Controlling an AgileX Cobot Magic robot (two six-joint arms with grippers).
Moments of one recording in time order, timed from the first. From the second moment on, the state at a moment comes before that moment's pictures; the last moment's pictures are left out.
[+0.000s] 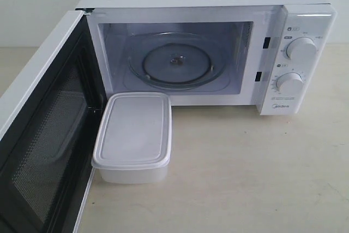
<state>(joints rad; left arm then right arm) -0.02 0.00 0.00 -0.03 0.31 0.08 -0.05 0.20 -0.32 0.08 0.01 -0.11</state>
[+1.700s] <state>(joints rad) -0.02 0.00 0.00 -0.03 0.31 0.08 -0.05 1.84 -0.27 -0.63 -1.20 0.33</state>
